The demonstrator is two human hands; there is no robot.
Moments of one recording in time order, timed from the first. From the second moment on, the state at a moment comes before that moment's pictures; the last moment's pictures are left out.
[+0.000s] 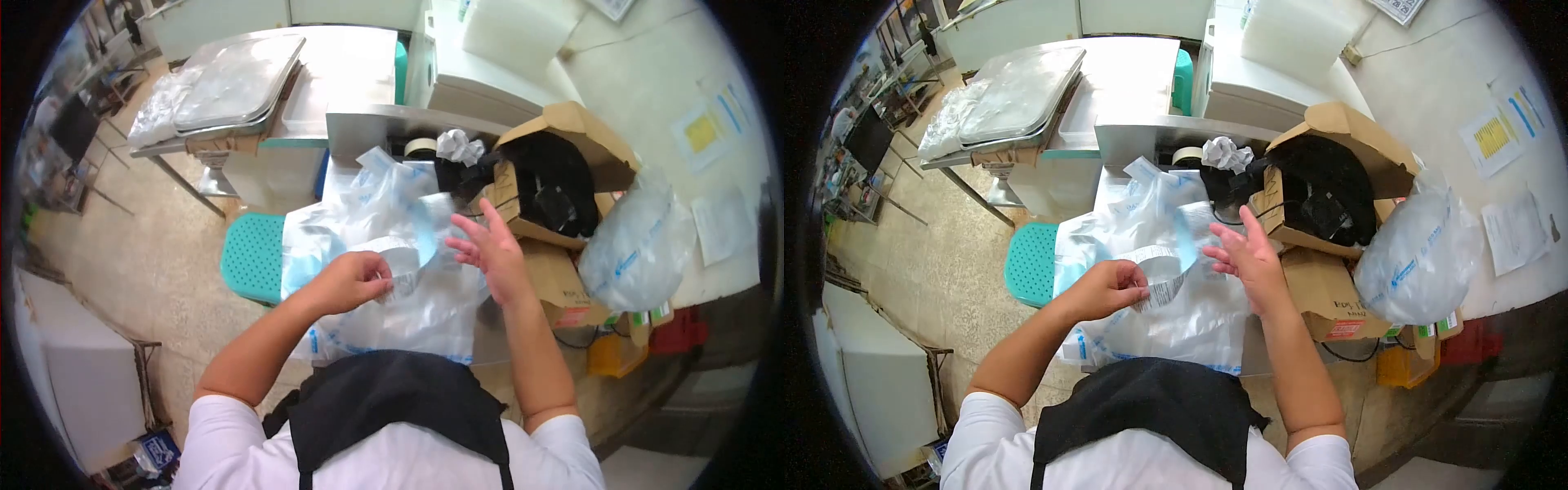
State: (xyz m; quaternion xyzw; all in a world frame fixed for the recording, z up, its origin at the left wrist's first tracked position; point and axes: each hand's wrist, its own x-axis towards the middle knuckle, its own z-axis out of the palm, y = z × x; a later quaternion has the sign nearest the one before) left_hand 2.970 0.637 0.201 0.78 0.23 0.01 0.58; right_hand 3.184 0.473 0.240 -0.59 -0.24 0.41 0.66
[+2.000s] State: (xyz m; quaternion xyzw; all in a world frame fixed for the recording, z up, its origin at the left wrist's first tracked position) left_hand 2.952 0.648 0.249 0.63 -0.02 -0.14 0.77; right_hand 3.224 0.556 0.416 -0.26 -0.31 0.54 0.74
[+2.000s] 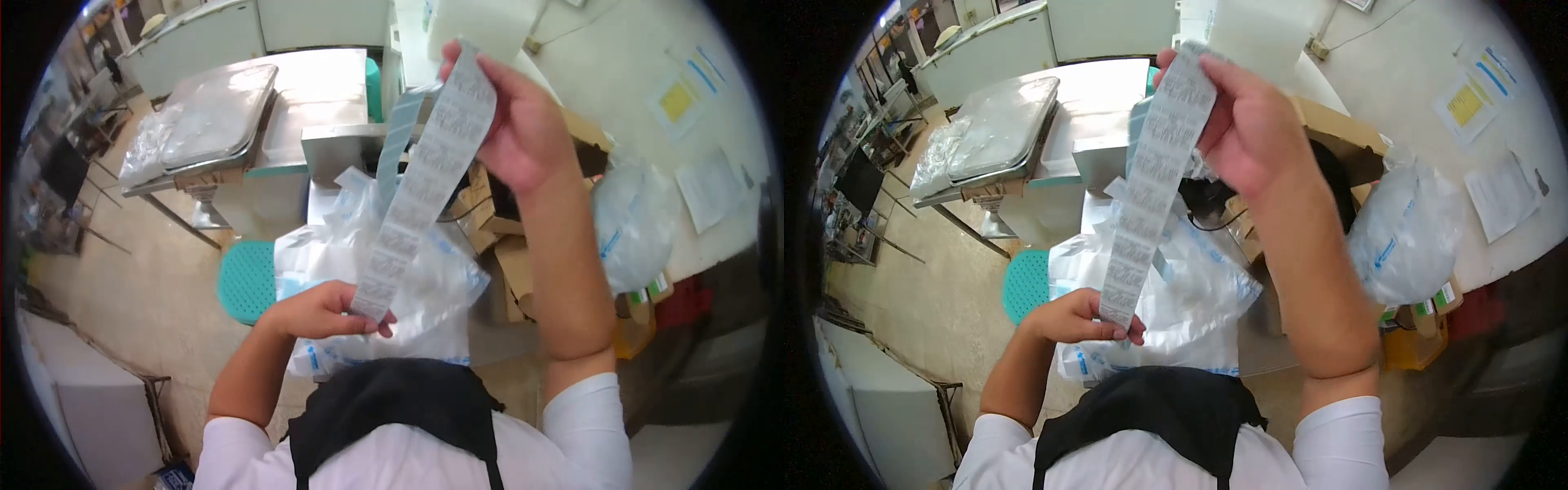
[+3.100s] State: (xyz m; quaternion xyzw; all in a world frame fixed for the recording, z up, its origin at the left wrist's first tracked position) left_hand 2.953 0.611 0.229 0.55 0.21 0.07 0.80; right_hand 3.121 0.486 0.238 -0.63 -0.24 0.54 0.49
